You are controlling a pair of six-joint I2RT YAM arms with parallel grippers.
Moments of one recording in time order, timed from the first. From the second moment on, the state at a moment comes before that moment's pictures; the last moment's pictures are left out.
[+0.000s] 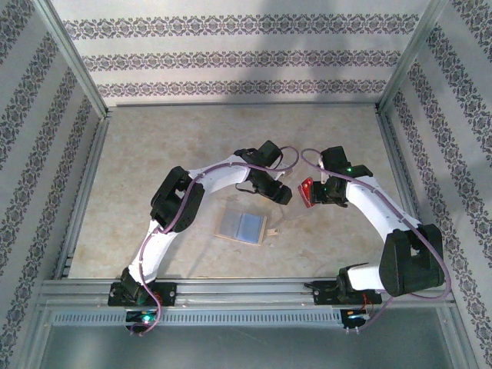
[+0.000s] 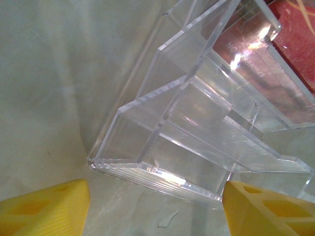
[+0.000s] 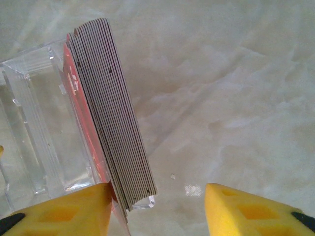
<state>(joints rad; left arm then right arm) -0.73 2.28 1.81 -0.71 0.45 -0.19 0.18 1.35 0.92 -0.82 0.02 0.17</state>
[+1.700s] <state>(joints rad) -0.73 2.28 1.81 -0.70 0.46 -0.18 0.25 1.32 0.92 -0.82 0.03 0.15</state>
